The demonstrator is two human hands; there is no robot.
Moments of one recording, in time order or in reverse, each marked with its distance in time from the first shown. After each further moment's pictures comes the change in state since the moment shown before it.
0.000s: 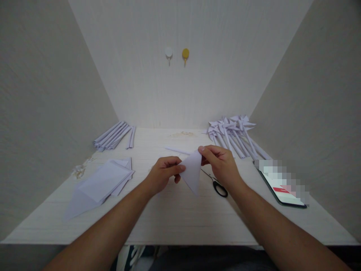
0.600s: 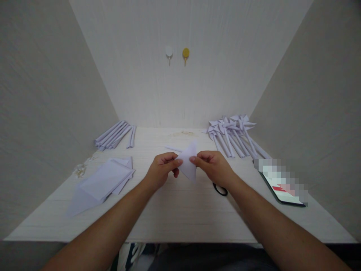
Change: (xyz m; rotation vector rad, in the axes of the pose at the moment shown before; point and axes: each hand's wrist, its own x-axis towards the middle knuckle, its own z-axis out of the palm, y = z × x) left_hand 0.002 -0.003 -0.001 -0.036 0.148 0.035; right_hand 0.001 0.005 0.001 -0.232 -0.242 0.015
